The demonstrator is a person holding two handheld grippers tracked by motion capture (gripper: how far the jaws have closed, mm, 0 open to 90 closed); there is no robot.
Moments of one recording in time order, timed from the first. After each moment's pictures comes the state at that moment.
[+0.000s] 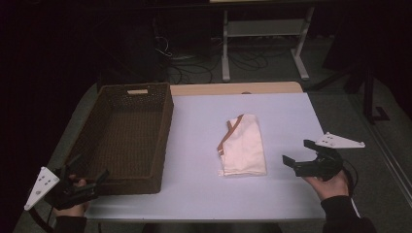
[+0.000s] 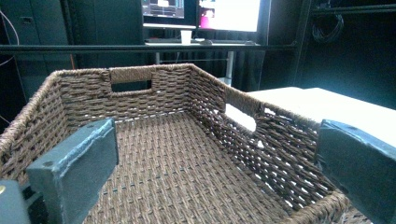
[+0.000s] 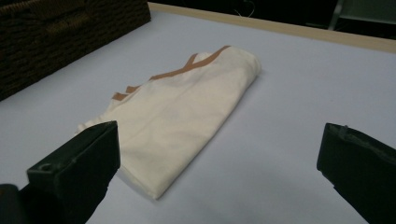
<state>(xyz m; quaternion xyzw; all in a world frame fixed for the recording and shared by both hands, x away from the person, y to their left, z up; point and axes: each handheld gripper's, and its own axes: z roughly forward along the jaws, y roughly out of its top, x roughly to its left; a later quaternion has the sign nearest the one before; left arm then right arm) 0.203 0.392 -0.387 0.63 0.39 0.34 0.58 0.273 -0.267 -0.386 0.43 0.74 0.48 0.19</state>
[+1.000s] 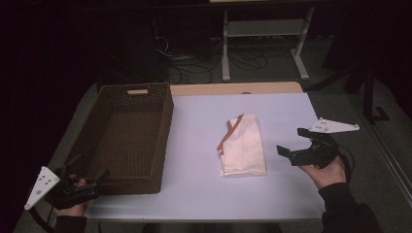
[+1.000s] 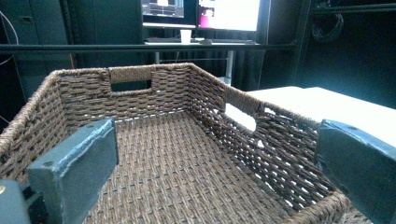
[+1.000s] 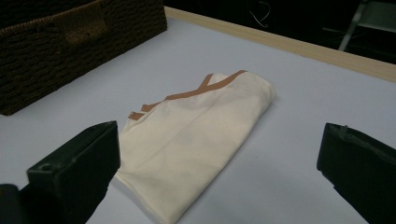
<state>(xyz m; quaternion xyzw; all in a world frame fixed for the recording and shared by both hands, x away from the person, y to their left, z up) 0.204 0.391 -0.387 0.63 0.39 0.34 0.58 0.293 -0.250 -0.352 0.40 0.77 0.47 0.17</state>
